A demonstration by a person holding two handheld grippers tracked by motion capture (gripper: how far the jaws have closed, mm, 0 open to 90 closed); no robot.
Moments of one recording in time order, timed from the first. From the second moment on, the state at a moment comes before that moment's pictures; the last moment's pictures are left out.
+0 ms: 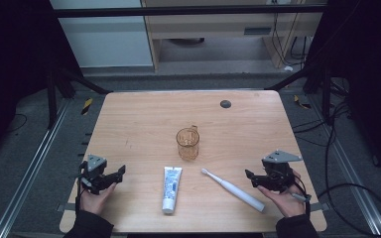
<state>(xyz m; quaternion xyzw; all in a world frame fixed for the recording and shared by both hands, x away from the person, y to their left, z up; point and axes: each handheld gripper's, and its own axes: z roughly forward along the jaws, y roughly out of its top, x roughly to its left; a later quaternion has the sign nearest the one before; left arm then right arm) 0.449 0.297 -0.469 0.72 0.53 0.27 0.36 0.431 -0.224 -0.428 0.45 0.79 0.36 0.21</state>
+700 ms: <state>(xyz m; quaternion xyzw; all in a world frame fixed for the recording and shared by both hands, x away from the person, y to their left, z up) 0.453 0.290 -0.471 0.74 0.52 0.27 0.34 0.443 -0.179 -0.419 0.41 0.83 0.33 0.18</state>
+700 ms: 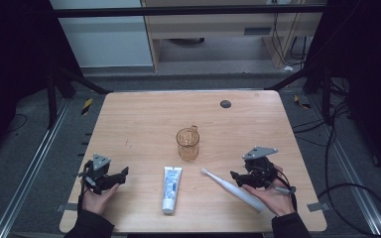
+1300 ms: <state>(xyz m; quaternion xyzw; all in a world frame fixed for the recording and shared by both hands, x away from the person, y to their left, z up) 0.453 0.288 -0.471 0.74 0.52 0.27 0.33 0.453 -0.155 -0.424 0.40 0.85 0.30 0.15</state>
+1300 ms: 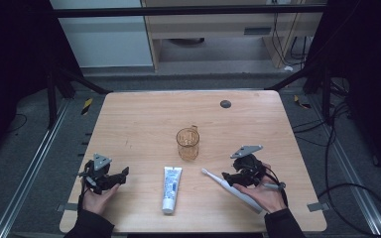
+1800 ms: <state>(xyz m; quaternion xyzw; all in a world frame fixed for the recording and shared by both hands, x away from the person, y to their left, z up) 0.453 0.288 -0.471 0.74 0.51 0.27 0.33 0.455 -0.147 -0.439 0.39 0.87 0.27 0.13</state>
